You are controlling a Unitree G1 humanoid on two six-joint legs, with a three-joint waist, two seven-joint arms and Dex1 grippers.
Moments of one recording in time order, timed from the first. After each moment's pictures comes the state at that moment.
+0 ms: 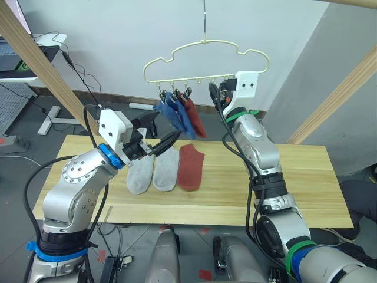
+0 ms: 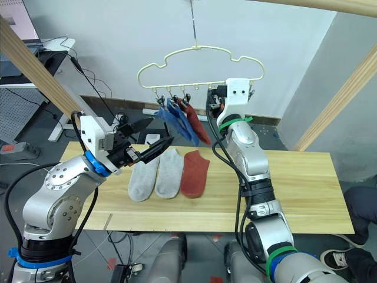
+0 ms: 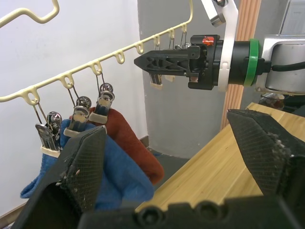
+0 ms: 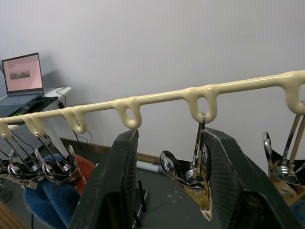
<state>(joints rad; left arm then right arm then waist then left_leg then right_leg) -0.30 0.58 0.14 -0.38 -0.63 0.45 -0.62 -0.84 0.06 -0.04 0.24 0.17 0.30 0.06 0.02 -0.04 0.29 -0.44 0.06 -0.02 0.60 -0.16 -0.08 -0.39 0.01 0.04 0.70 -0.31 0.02</state>
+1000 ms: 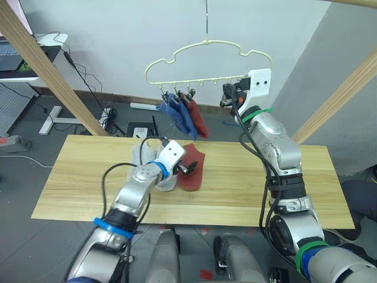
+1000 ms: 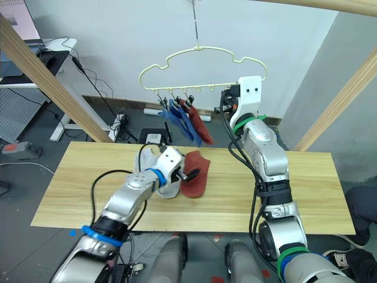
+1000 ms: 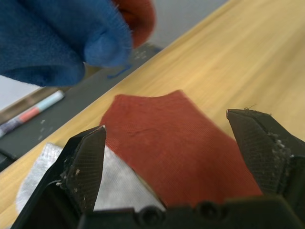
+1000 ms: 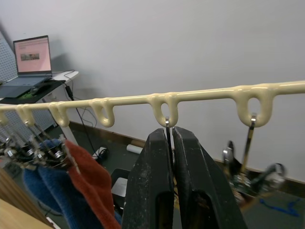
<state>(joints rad) -0.49 0.33 -0.24 0.29 -0.11 0.33 -0.48 -0.81 -0.06 -0.05 0.10 0.23 0.48 0.17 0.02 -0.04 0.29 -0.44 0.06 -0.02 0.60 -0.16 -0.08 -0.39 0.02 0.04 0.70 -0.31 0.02</state>
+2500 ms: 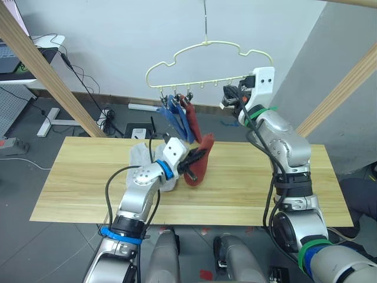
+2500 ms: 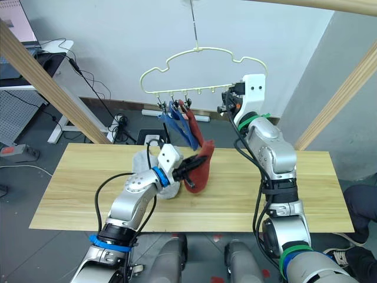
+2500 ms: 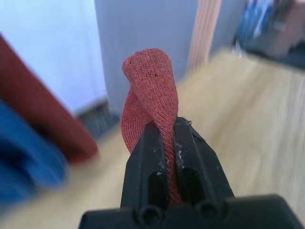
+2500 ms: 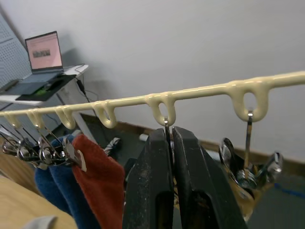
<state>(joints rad) -0.40 0.24 -0.10 0.08 -0.20 0.13 -0.74 -0.84 -0.10 -0.13 0.06 0.34 0.68 0.20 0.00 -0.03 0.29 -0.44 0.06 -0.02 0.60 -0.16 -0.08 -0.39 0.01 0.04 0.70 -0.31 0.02</state>
